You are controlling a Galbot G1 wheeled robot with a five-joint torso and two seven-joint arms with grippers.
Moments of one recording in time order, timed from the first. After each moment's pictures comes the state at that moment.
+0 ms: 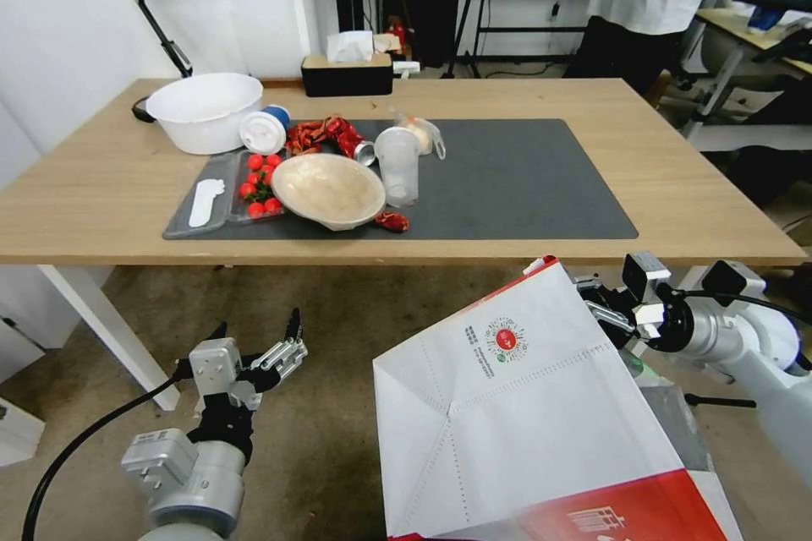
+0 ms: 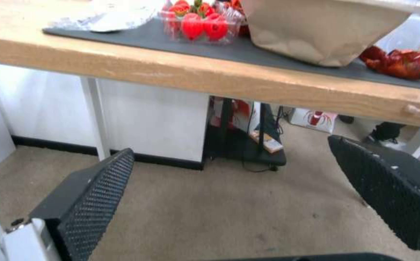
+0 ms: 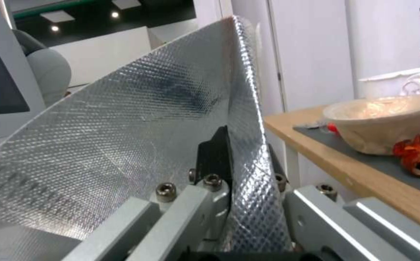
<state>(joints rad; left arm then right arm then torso) 1.87 -1.36 -0.44 -2.50 -0.33 0.22 -0.33 -1.11 0.69 0.43 1.81 1.16 -0.16 -1.31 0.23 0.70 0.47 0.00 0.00</state>
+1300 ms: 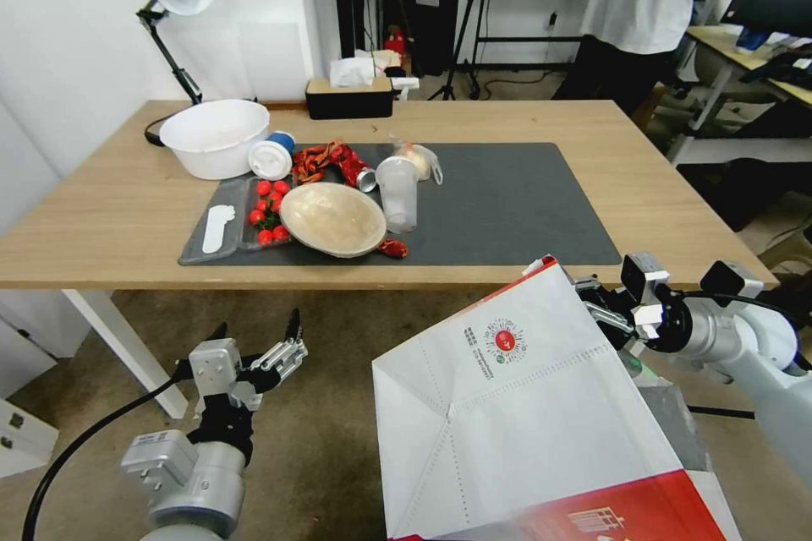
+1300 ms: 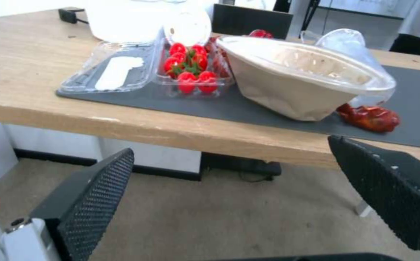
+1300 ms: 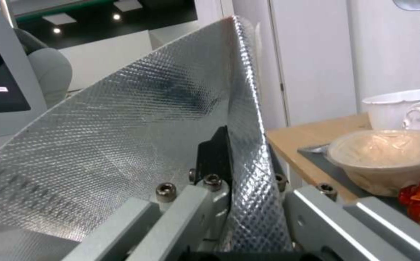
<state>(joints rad) 1.87 -1.36 -0.44 -2.50 -0.33 0.22 -0.31 -1.11 0.70 0.43 1.81 1.16 -0.16 -1.31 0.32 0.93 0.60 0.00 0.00</state>
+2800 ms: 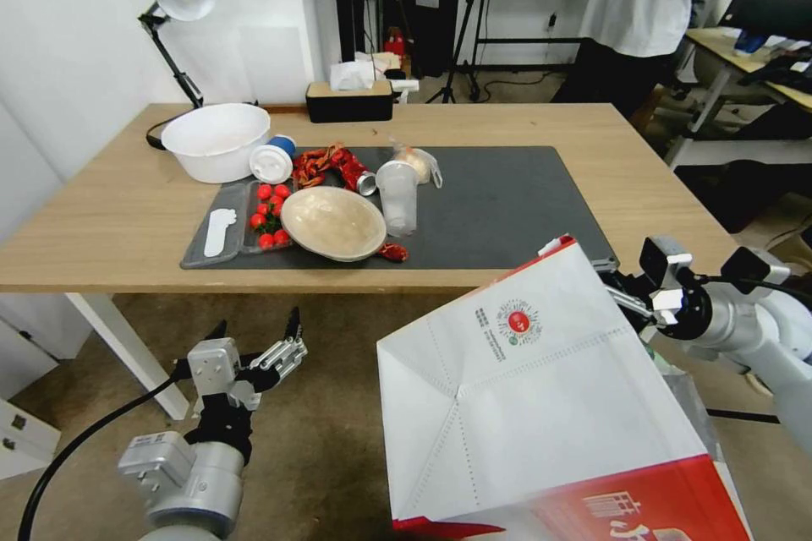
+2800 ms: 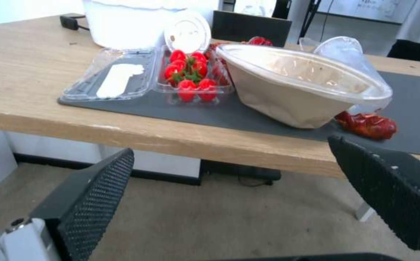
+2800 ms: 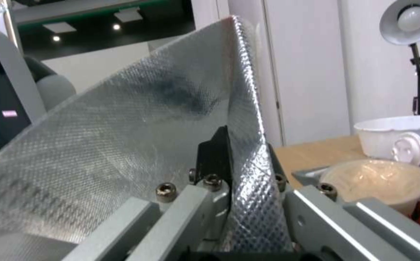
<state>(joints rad) 1.87 -1.36 -0.45 -2.50 -0.33 0.20 -0.31 -1.11 0.67 0.45 1.83 1.20 -0.15 -1.30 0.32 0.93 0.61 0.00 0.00</state>
